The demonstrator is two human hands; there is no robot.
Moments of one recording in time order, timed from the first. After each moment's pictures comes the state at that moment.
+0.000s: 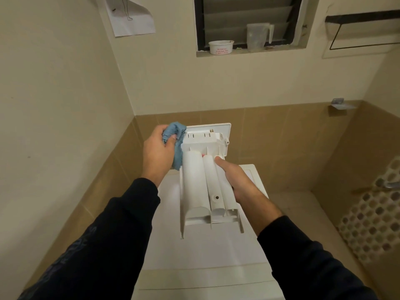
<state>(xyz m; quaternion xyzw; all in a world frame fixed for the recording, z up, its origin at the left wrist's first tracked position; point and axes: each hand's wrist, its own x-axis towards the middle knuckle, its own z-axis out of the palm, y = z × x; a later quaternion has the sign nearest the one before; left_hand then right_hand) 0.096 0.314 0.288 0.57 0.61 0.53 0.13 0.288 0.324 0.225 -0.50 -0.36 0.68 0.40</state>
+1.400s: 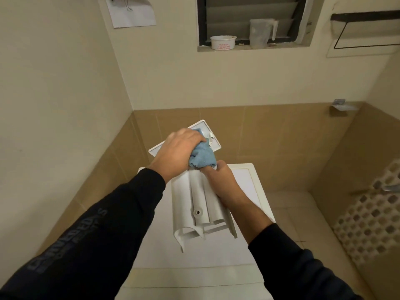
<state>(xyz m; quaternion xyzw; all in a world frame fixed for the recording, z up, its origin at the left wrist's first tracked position) 0.115 0.331 0.281 0.84 0.50 0.21 -0.09 0.265 0.313 0.219 -0.50 -0.56 0.48 0.45</state>
